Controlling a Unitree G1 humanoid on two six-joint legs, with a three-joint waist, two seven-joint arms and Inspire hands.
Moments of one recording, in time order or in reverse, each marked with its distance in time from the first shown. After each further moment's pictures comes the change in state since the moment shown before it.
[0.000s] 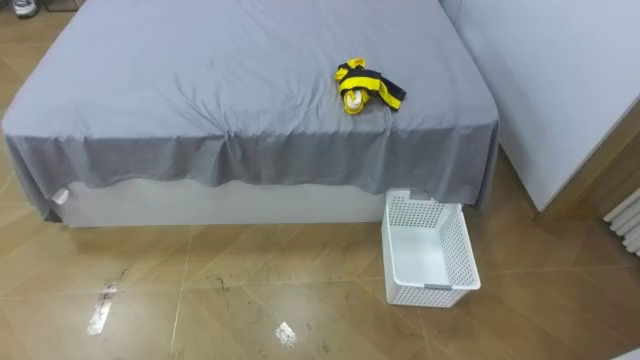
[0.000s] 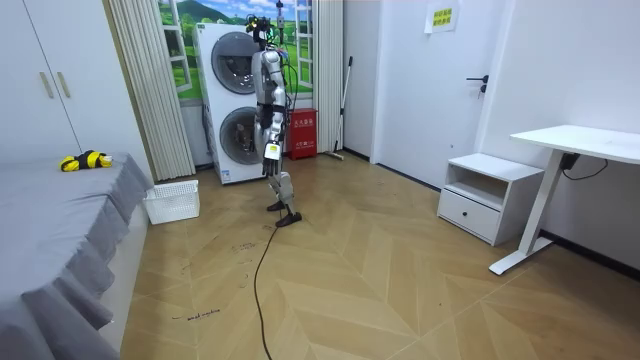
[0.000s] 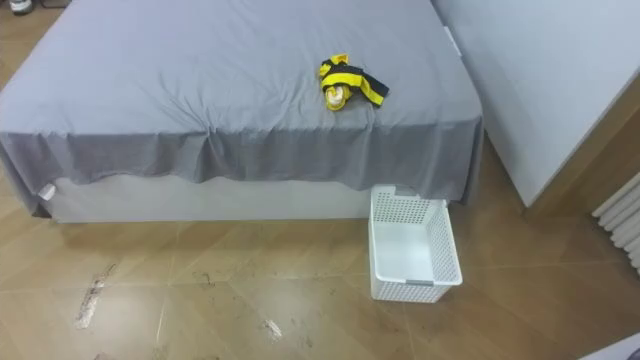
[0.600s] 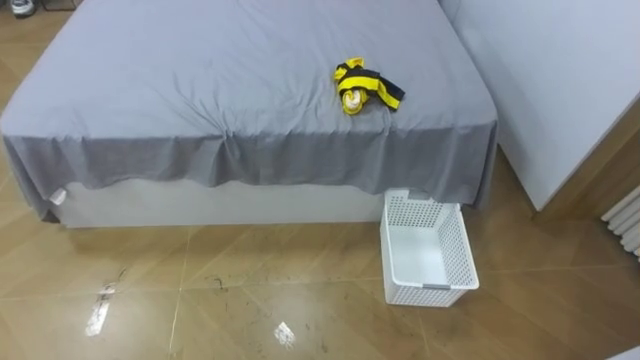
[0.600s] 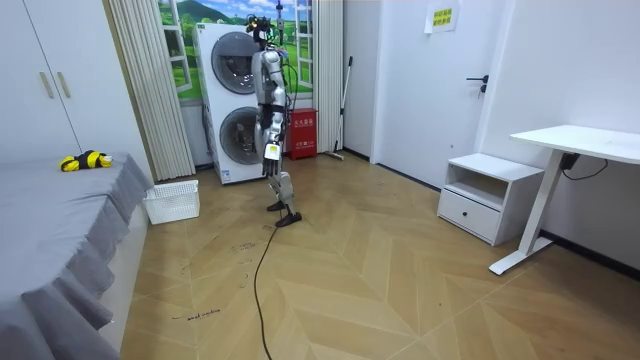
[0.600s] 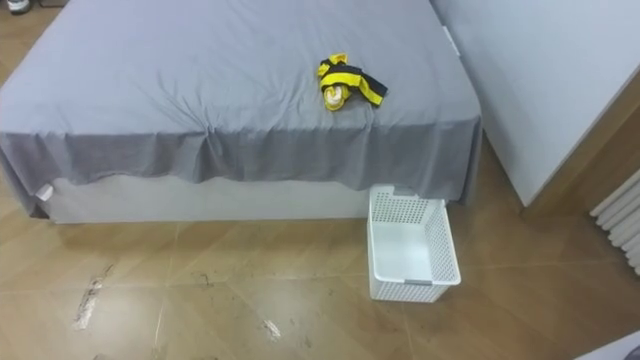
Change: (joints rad) left arm 0.002 -0.002 -0.002 -0.002 -0.001 0.010 -0.033; right arm 0.035 -0.003 0.016 -0.005 0.176 0.011 0.107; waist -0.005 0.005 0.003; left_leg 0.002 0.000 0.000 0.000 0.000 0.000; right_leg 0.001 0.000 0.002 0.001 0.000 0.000
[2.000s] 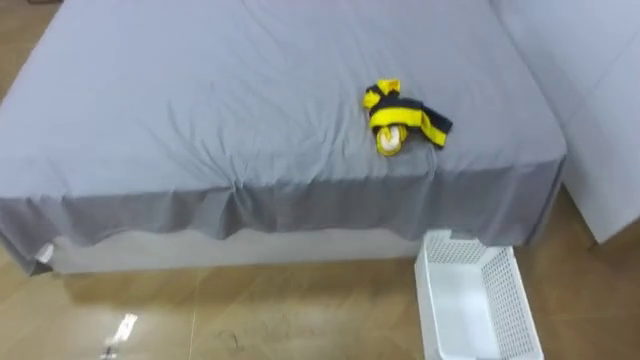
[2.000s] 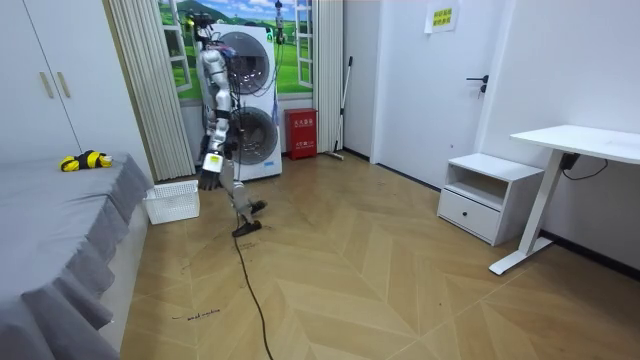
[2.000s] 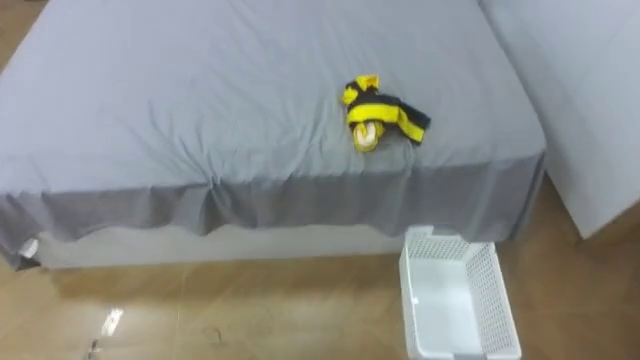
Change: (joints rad) left arm -0.054 0.019 -0.081 -0.037 -0.212 -0.096 0.007; right arm -0.029 -0.003 0.017 -0.295 -0.033 -0.001 -0.003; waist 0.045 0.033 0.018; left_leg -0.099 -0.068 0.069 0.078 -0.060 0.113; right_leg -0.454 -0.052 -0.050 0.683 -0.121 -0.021
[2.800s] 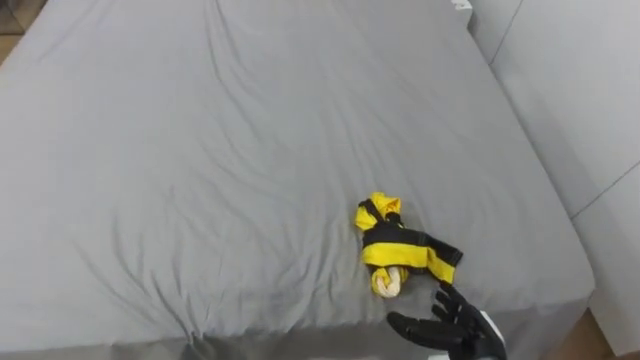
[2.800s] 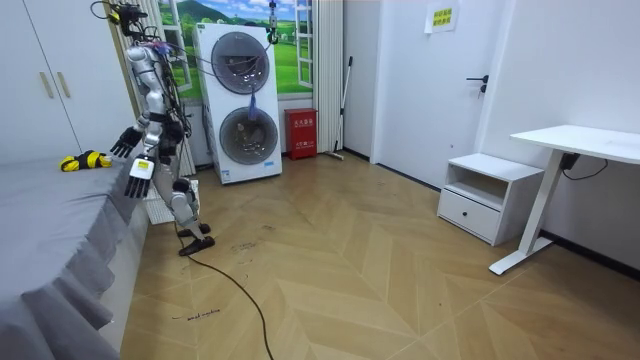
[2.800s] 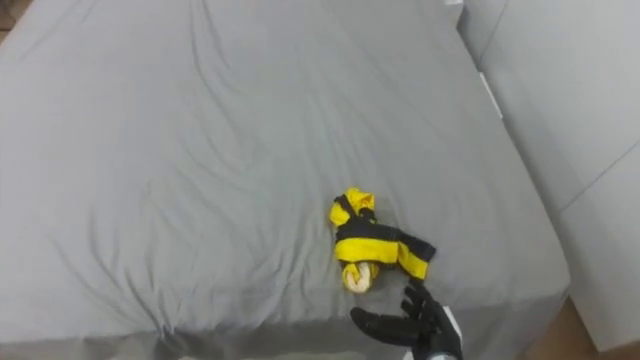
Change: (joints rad) left arm 0.077 -0.004 -0.060 -0.048 -0.042 -0.014 -0.017; right arm -0.011 0.006 0.041 -0.295 0.010 -0.052 0.011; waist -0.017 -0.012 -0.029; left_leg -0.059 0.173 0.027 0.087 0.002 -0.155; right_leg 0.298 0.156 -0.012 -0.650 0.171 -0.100
